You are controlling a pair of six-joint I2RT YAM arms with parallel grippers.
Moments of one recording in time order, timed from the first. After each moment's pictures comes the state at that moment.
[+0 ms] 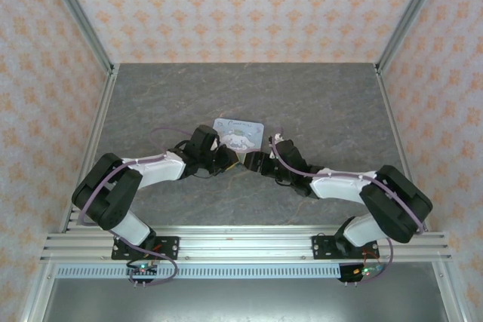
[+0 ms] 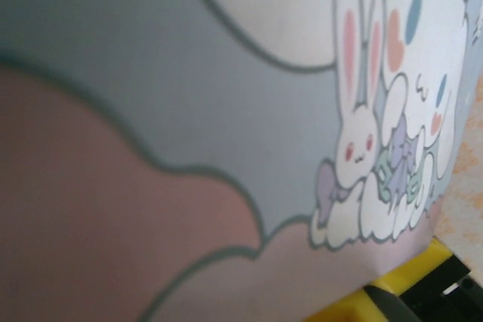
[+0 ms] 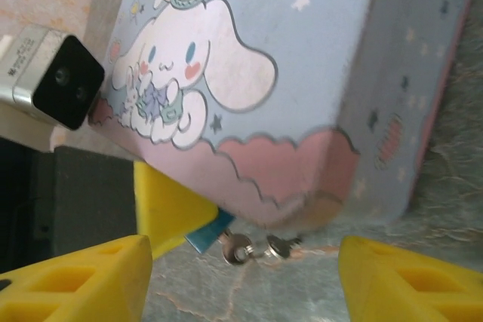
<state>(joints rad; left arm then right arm) -0.54 1.56 0.70 0.03 0.39 -1.09 0.76 1.45 0.52 0.37 -0.15 0.93</state>
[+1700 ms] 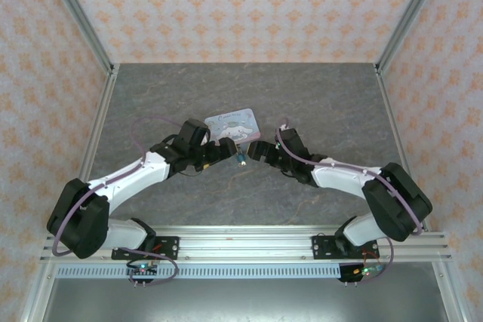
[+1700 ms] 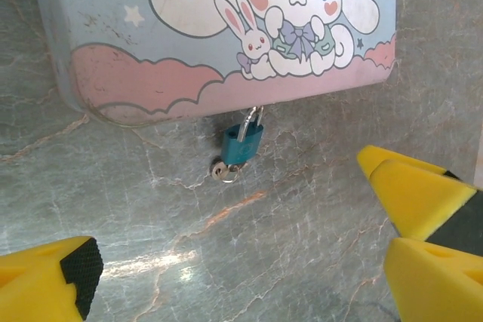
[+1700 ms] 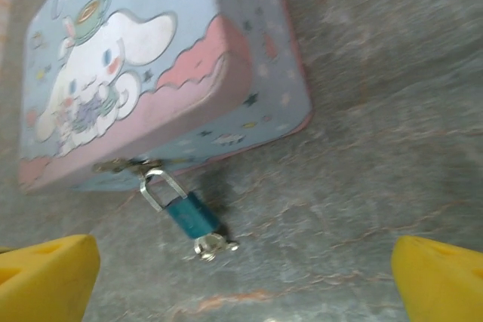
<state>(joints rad) -0.51 1.33 0.78 -0.32 0.23 -0.91 0.66 1.44 0.65 0.07 -0.03 0.82</state>
